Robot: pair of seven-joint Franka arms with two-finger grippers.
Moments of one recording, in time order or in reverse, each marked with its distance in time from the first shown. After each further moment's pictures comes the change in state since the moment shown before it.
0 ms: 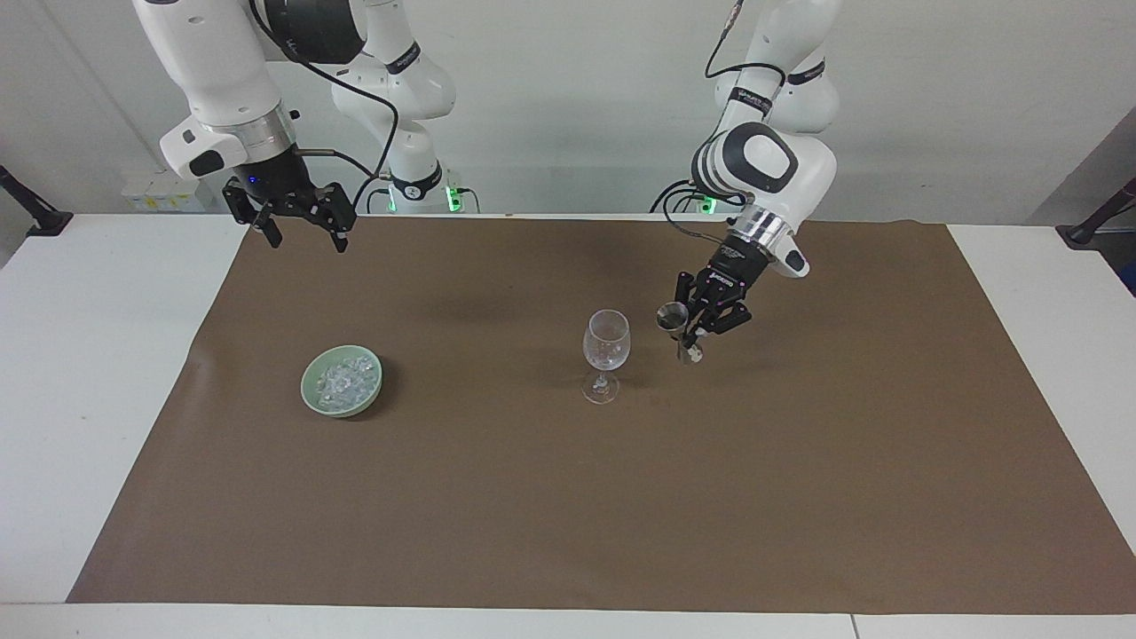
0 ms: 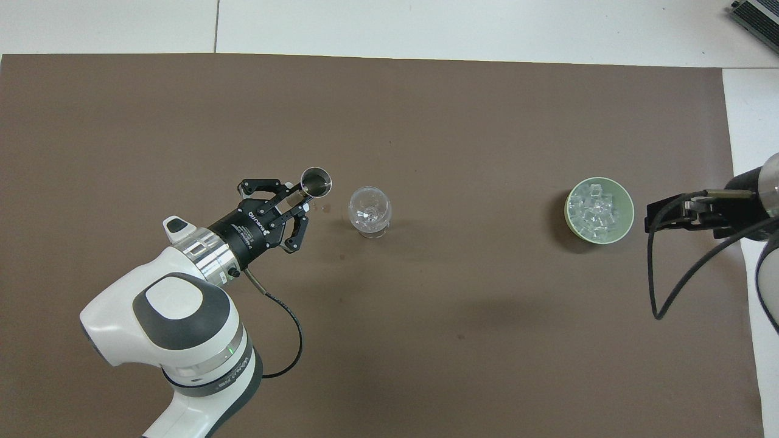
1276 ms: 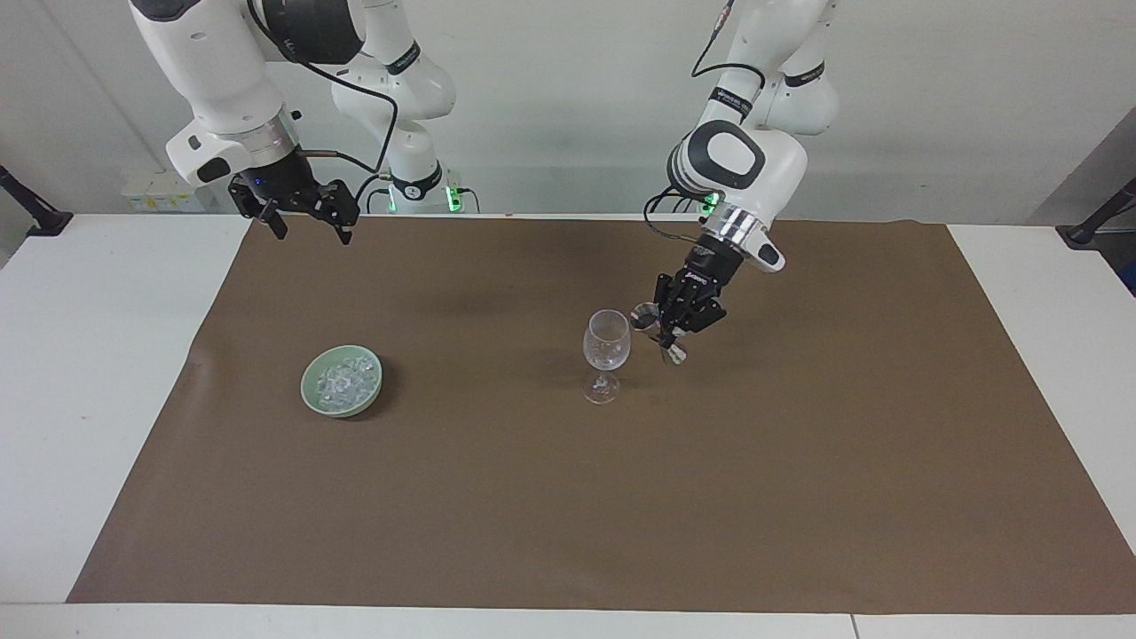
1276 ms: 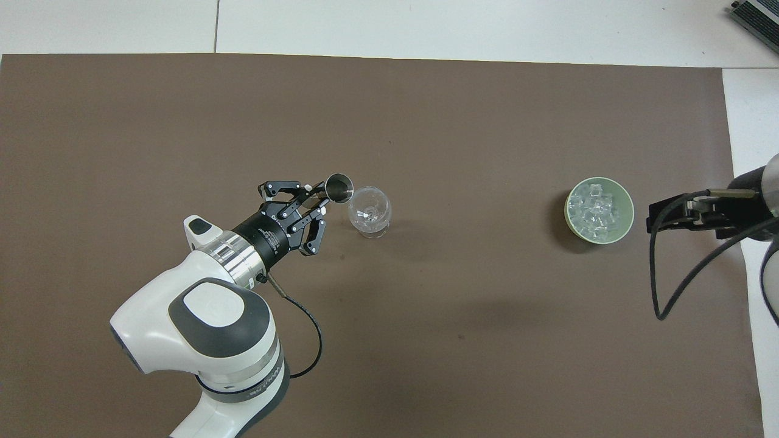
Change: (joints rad) left arm -0.077 0.038 -0.011 0.055 0.018 0.128 0.078; right arm 0.000 0.001 -0.001 0.011 0.000 -0.011 0.000
